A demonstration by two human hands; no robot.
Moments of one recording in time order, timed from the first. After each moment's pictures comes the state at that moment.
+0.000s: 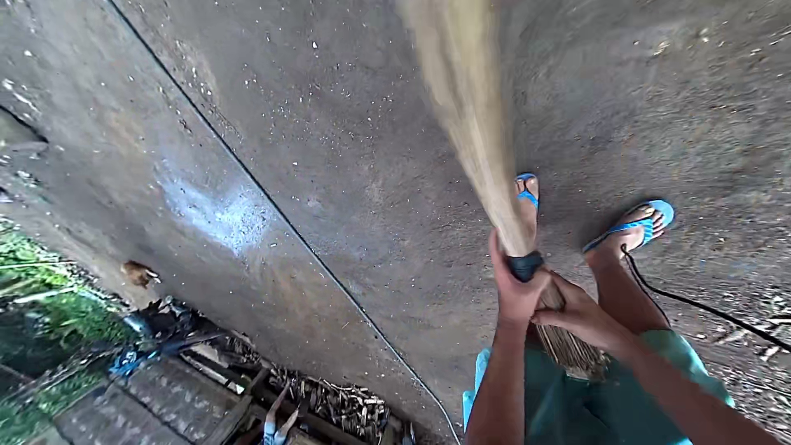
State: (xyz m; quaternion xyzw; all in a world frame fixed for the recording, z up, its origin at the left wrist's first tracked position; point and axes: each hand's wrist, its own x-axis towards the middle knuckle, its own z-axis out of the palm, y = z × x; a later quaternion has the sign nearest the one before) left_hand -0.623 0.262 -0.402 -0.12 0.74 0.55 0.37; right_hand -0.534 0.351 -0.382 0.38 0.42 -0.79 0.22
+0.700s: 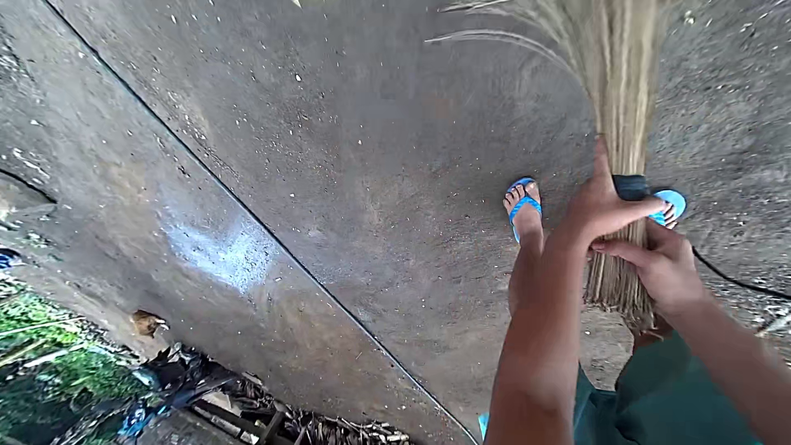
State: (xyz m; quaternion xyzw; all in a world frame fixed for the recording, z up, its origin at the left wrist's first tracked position) left_hand -0.691 0.419 -0.472 0.12 0.67 0.30 0.67; right_hand -0.565 0.419 -0.419 0.60 0.42 -0.68 0.00
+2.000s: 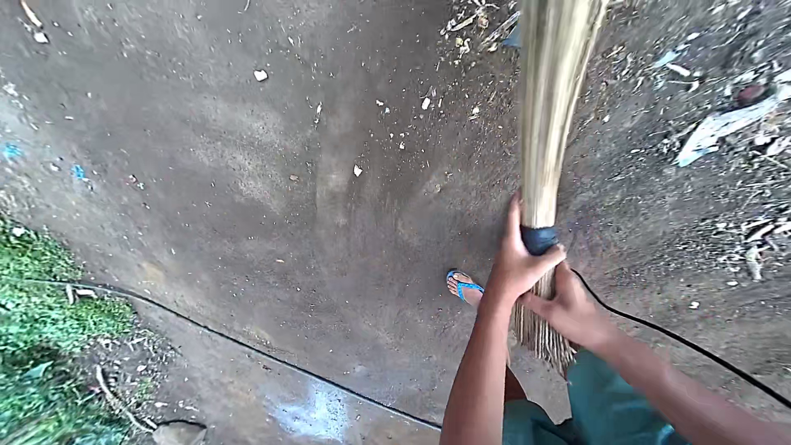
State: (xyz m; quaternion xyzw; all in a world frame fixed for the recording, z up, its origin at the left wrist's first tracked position) left_hand -0.537 0.659 -0.436 0.30 0.60 0.30 0.68; right_hand -0.422 0.617 -0.392 0.63 0.36 -0.67 -0.12
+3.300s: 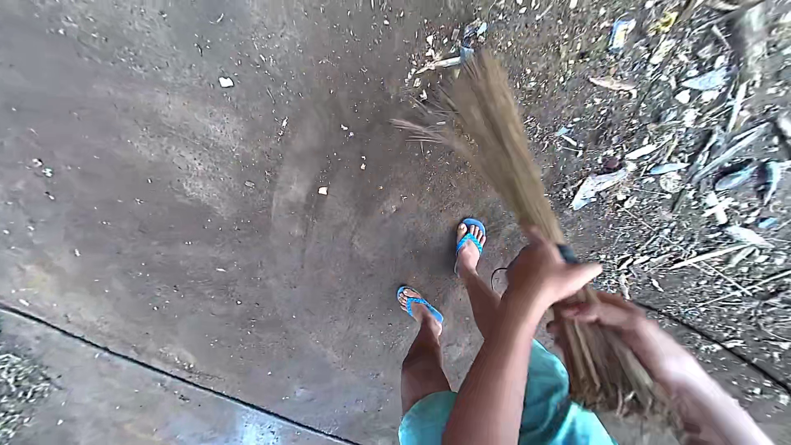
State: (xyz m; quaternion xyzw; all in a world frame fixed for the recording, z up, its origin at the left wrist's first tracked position) left_hand -0.415 0.756 -0.330 0.36 0.60 -0.04 0.71; right_hand -0.288 0.686 -0.274 0.67 0.06 -0.73 -0.14
